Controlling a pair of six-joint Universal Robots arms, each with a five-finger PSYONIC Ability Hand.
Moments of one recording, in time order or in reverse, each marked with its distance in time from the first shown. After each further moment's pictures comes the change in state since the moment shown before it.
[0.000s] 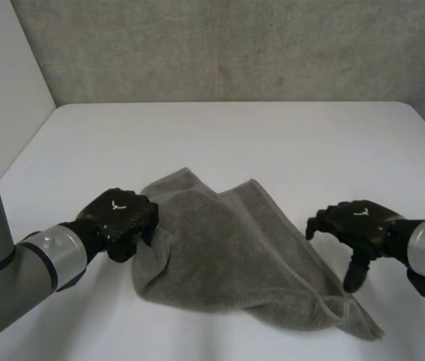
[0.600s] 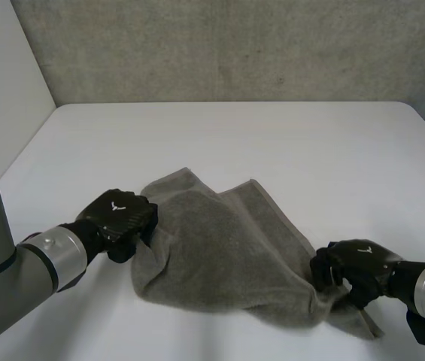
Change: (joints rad) left arm 0.001 -0.002 -0.011 0.014 -0.004 0.002; right arm -0.101 -0.016 0.253 -0.124 -0.124 0.089; left_hand 0.000 0.000 0.000 0.000 0.000; right_hand 0.534 0.534 0.524 0.506 0.558
